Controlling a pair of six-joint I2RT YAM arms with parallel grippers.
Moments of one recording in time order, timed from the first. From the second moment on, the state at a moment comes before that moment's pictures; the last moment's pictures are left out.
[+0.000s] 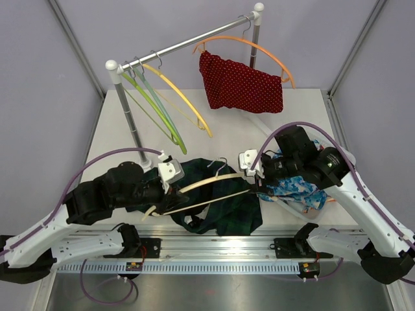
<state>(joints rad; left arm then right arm) -1.09 0.74 1.11 -0.84 0.12 -0.11 0.73 1.07 1.36 -1.09 -0.55 -0.81</state>
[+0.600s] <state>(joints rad) -1.10 0.61 1.10 -0.85 0.21 0.06 0.64 1.13 1.32 -1.25 -0.90 -1.04</state>
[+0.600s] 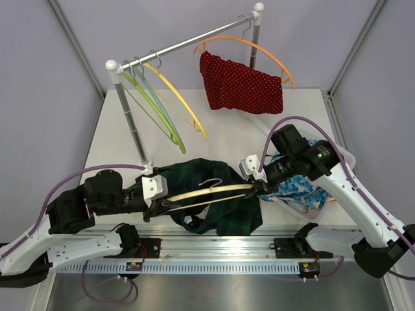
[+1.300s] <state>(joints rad) -1.09 0.37 1.08 -0.72 -0.09 0.07 0.39 0.89 1.31 -1.31 -0.59 -0.77</state>
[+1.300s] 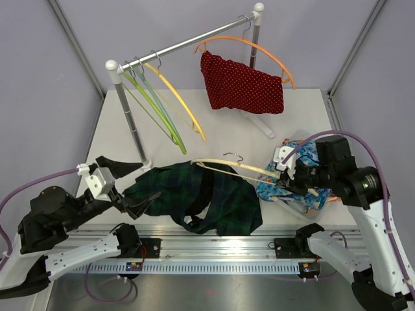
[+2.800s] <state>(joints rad) -1.09 0.26 0.81 -0.63 -0.18 -0.11 0.63 1.95 2.36 -0.90 -0.19 -0.25</state>
